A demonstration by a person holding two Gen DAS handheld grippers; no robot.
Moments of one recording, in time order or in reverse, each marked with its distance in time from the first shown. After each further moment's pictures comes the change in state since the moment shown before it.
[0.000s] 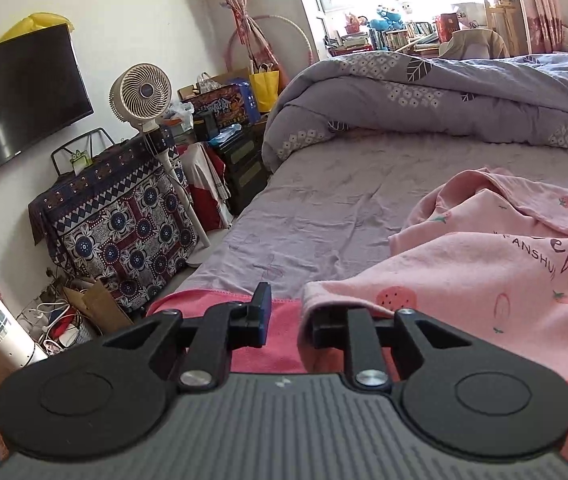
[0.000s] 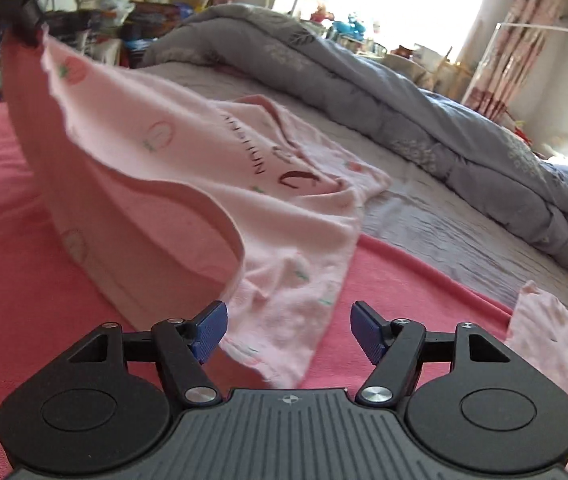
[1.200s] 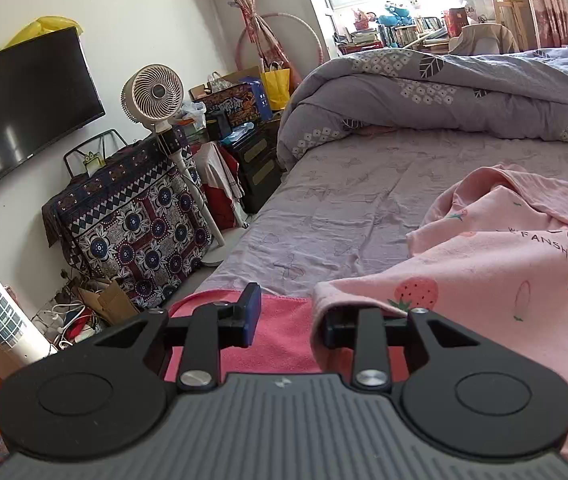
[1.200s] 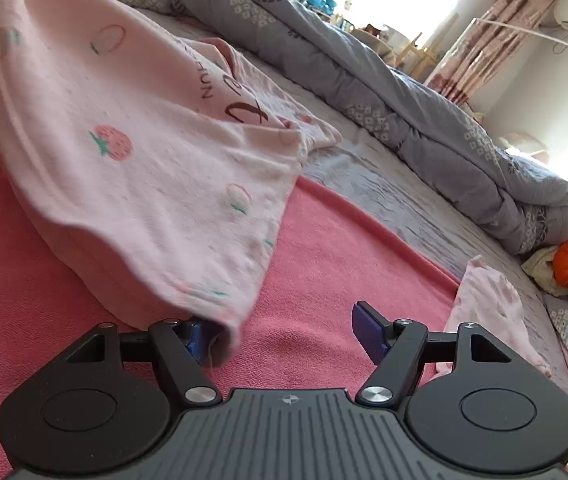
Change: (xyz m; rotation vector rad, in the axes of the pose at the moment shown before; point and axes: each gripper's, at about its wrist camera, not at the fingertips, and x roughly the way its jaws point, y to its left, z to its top) left arm -0.002 0.015 0.004 0.008 0.010 0.038; right arm 0.025 -0.037 -0.039 0.004 0.085 -0.210
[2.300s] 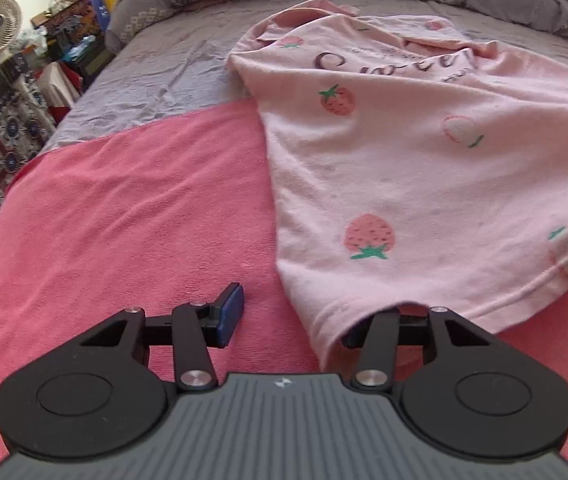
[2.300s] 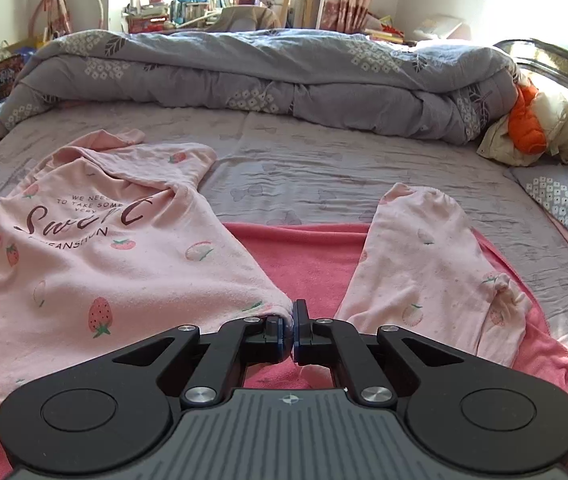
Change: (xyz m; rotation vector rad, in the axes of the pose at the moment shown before) left arm 0.004 -0.064 -0.119 0.169 0.309 -0.380; right arm -0.043 -0.162 0.022 0.455 0.106 0.046
